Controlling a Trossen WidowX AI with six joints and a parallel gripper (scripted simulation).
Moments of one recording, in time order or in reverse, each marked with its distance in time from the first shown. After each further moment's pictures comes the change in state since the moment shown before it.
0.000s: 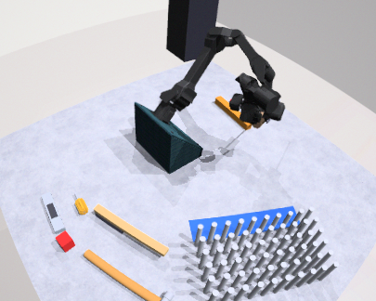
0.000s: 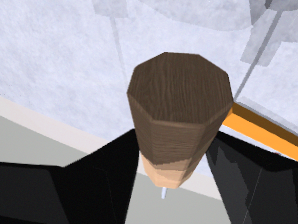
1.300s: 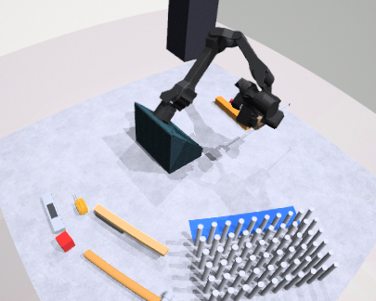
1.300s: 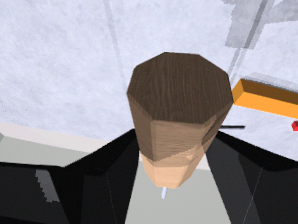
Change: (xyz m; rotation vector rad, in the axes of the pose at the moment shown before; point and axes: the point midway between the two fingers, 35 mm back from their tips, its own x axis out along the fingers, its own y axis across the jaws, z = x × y) arm 0.008 0.002 0.003 0.240 0.060 0.003
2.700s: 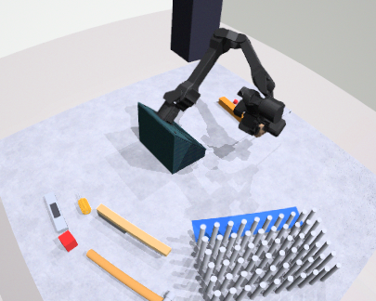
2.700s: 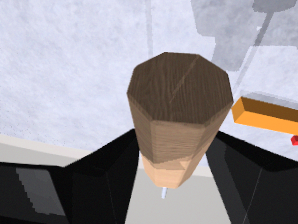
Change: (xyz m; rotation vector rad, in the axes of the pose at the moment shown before) arm 0.016 0.002 0.020 -0.004 -0.027 -0.022
